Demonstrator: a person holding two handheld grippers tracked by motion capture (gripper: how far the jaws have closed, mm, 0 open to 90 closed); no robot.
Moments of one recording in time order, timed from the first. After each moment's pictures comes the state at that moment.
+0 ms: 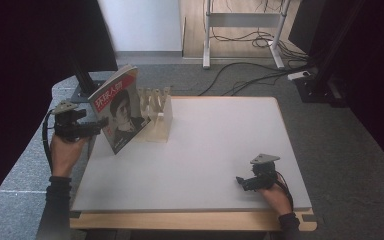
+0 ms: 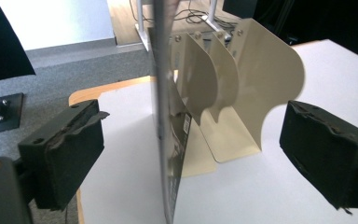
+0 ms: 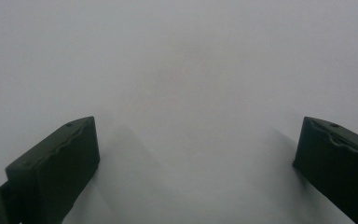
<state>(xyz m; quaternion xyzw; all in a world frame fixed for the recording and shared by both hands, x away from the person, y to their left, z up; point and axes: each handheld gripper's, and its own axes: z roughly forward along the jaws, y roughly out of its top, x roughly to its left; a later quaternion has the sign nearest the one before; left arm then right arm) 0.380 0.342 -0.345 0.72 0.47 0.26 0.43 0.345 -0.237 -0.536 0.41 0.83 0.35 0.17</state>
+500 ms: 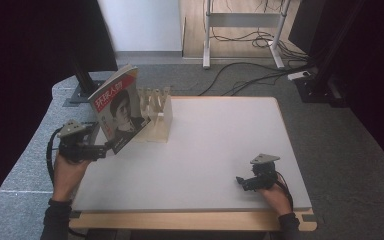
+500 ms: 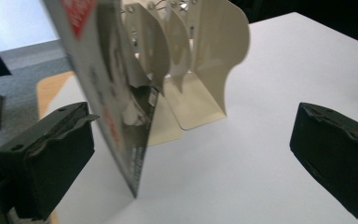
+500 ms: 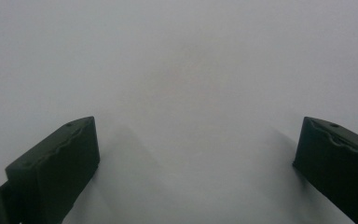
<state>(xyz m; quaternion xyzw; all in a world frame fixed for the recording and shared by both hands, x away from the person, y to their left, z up) 0.333 0.320 -0.367 0.75 0.43 0.24 0.43 0.345 -0.237 -0.535 0.41 0.83 0.35 0.17</state>
